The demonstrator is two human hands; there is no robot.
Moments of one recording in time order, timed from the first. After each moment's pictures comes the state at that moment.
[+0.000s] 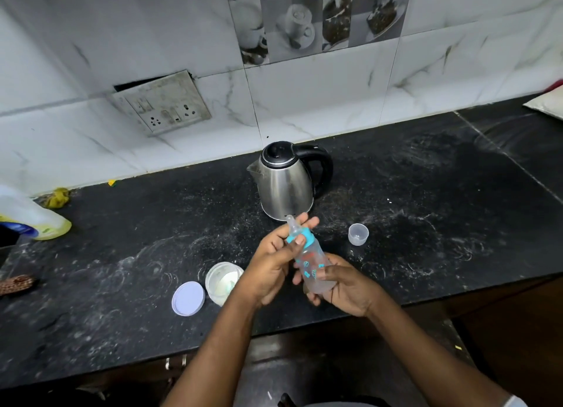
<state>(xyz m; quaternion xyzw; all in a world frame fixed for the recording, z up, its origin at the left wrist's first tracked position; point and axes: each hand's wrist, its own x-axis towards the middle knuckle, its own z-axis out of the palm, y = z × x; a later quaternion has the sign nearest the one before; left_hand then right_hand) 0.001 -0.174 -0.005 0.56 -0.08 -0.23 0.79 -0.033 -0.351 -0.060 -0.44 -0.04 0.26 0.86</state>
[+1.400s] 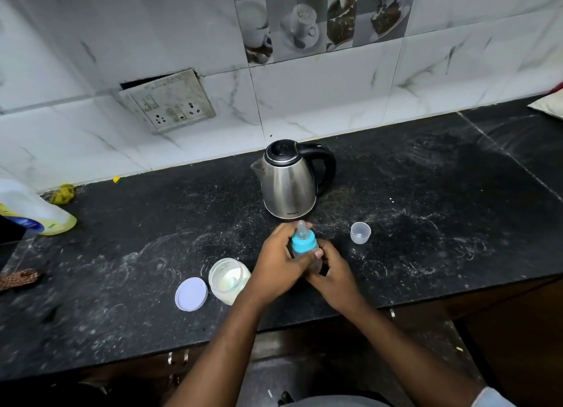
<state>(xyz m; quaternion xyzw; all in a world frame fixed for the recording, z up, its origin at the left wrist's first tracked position) -0.001 -0.179 -0.015 0.82 -0.11 -0.04 0.56 -0.029 -0.328 -0.100 -0.77 0.00 -0.03 0.64</state>
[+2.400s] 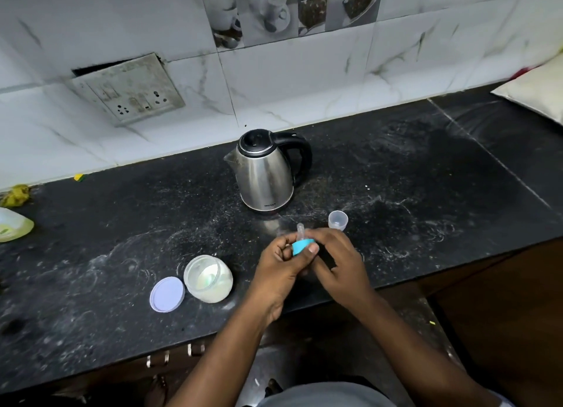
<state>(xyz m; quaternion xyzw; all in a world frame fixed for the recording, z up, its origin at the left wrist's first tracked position) -0.040 -0.222 -0.010 0.57 0.05 -0.21 0.79 -0.059 -0.367 -0.051 -0.84 -0.10 -0.24 0.47</state>
